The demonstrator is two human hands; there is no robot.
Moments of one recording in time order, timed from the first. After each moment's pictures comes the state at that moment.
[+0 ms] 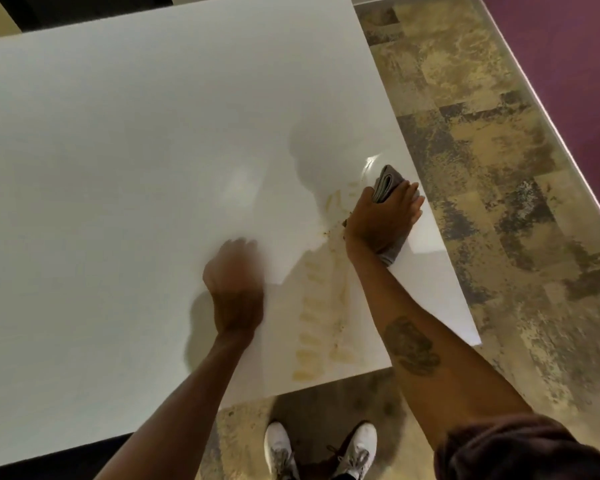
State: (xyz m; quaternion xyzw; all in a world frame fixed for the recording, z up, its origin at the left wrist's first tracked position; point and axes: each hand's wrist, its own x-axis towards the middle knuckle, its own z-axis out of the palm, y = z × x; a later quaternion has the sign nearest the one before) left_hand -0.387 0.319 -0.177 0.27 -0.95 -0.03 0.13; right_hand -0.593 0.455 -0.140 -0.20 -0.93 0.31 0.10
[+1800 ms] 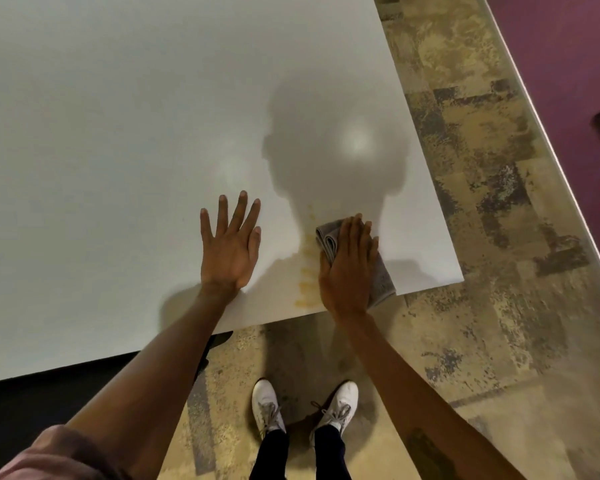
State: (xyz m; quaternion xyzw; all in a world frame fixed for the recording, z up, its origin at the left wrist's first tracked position) left_hand -0.328 0.308 -0.165 0.19 -0.98 -0.10 -0.04; right_hand -0.388 0.512 -0.147 0.14 -0.98 0.14 -0.05
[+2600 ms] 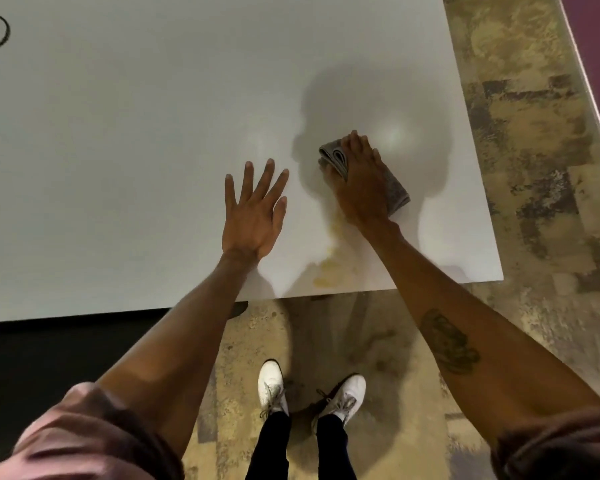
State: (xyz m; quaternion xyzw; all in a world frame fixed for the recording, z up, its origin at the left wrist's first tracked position) left_hand -0.328 0.306 -0.172 0.21 -0.97 -0.11 -0.02; right_hand -0.484 0.448 -0.146 0.28 -0.93 0.24 -0.08
